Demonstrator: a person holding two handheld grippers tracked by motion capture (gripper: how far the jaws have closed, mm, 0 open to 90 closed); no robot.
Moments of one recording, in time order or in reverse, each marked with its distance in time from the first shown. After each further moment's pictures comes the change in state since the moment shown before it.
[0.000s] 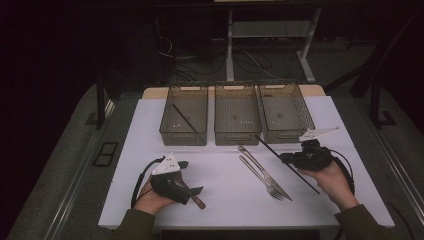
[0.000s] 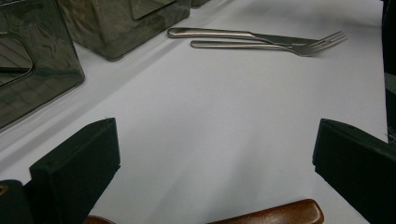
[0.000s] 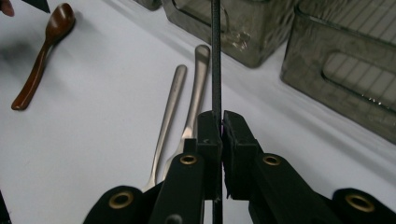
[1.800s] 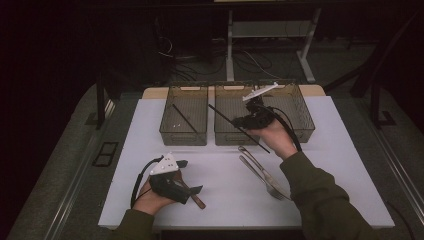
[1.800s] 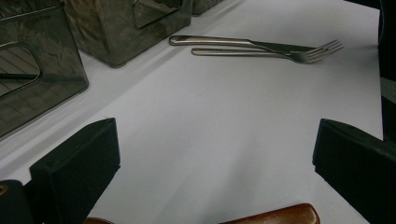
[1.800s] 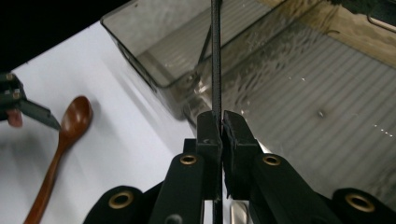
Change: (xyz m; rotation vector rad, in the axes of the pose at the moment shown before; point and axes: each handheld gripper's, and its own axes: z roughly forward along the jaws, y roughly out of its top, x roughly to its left) left arm -0.001 0.002 -0.003 -0.033 0.003 -0.011; right arm 0.036 0.144 0.084 0.001 0.058 -0.066
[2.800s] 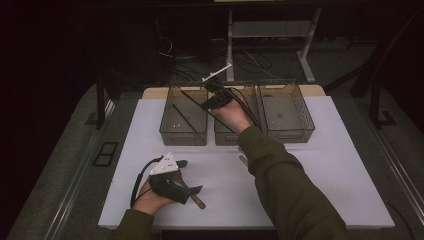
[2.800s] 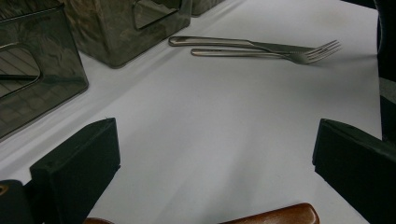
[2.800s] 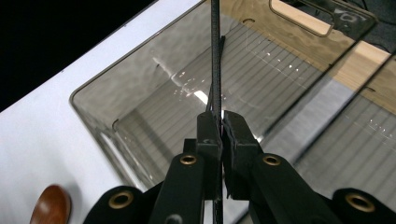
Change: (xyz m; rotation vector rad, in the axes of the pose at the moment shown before) left arm 0.000 0.000 -0.001 -0.002 -0.003 0.004; right arm 0.016 0.090 0.088 0.060 -0.042 0.023
